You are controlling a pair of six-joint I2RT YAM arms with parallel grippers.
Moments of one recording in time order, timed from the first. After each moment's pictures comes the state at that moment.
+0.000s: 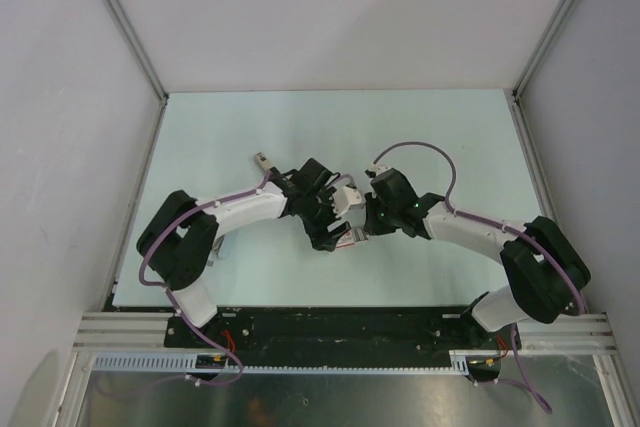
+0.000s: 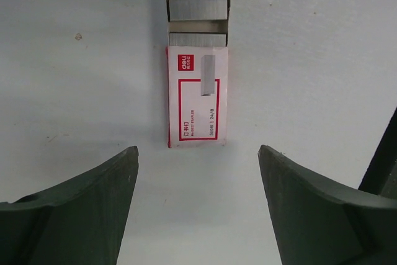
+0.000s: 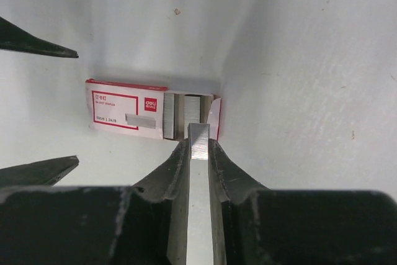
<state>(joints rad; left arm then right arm) -0.74 1.70 1.08 -0.49 0.42 0.42 0.69 1.48 0.83 -0.28 -0.01 0.45</state>
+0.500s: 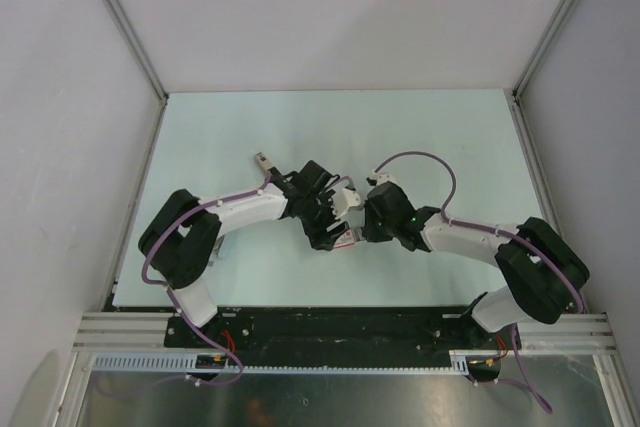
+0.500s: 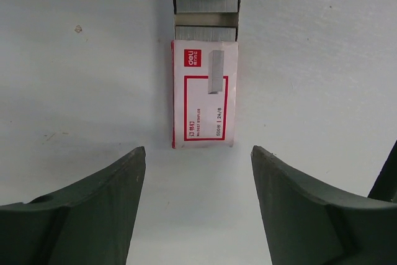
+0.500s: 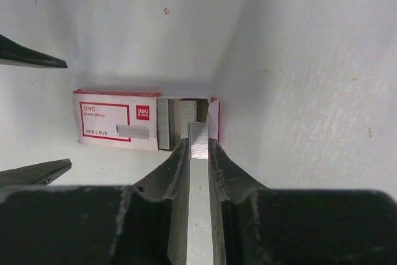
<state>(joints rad) -0.73 1.72 1.06 -0.47 0.40 0.43 0.76 1.47 0.73 -0.13 0.08 0.55</state>
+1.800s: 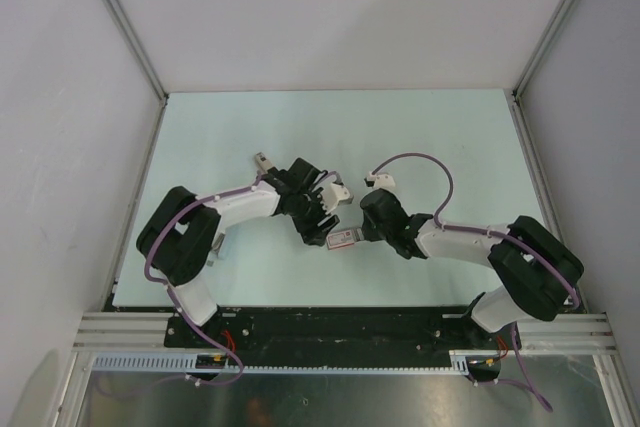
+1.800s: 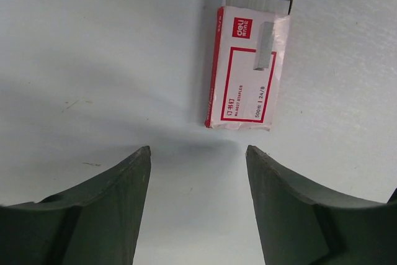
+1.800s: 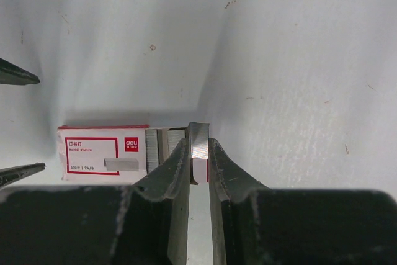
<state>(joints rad) -0.66 1.73 1.01 -0.43 0.41 0.42 0.83 1.50 0.69 0.00 0.30 0.55</state>
